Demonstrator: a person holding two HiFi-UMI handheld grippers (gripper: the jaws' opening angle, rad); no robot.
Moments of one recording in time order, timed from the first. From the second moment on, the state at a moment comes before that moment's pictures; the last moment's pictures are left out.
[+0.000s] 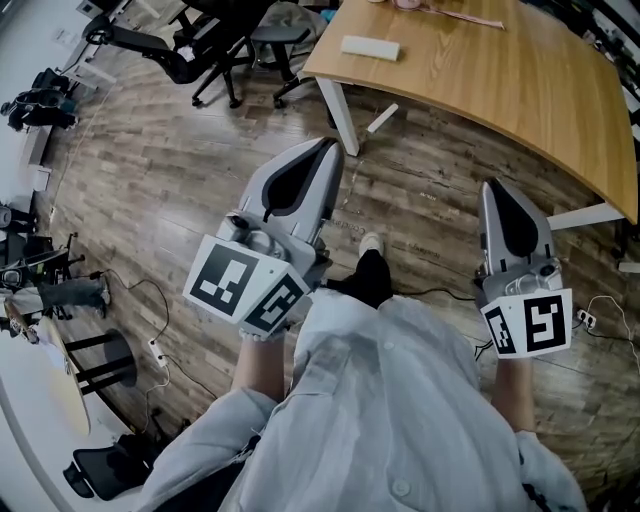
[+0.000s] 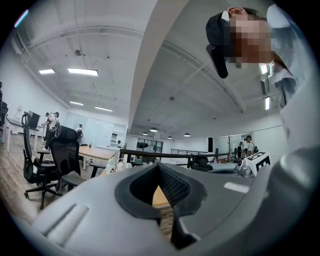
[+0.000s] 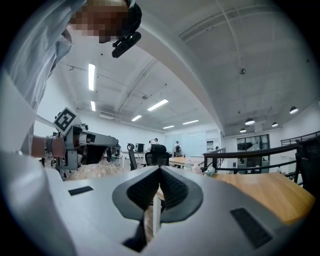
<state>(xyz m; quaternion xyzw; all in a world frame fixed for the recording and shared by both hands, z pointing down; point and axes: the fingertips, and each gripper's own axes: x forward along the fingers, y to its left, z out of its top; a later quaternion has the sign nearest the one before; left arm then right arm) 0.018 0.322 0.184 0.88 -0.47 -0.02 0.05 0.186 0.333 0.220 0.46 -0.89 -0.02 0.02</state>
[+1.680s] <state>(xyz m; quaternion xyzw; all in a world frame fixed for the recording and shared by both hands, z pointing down) -0.079 0.120 0.206 0.88 -0.46 -0.03 0.09 0.087 0.131 0.221 0.46 -0.89 -0.02 0.06</state>
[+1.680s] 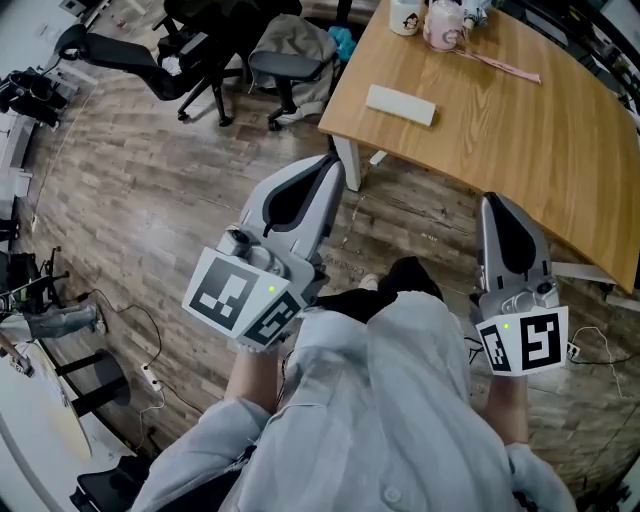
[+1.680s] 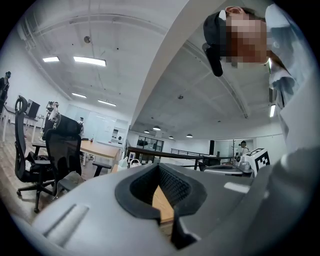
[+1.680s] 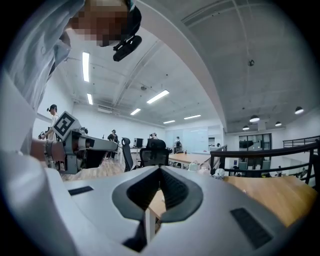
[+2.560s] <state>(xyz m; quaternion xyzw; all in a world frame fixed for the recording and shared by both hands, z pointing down) -0.070 -0.023 0.204 0.86 -0.51 -0.03 0.09 0.097 -0.023 0.226 0.41 -0.91 -0.02 0.07</state>
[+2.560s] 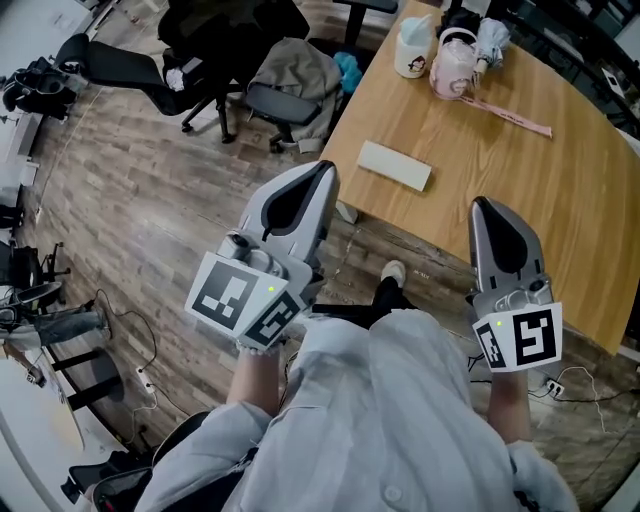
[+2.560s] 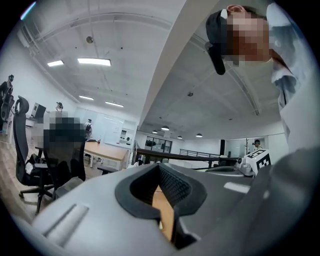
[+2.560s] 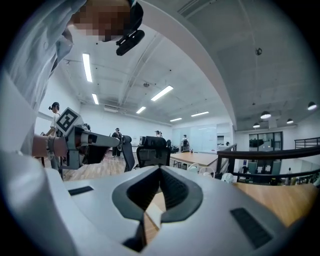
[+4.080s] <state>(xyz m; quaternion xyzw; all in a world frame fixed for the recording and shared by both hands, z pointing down) -0.058 -0.162 0.224 0.88 -0.46 0.02 0.12 0.106 -0.146 0.245 0.46 -0.88 0.01 0.08</state>
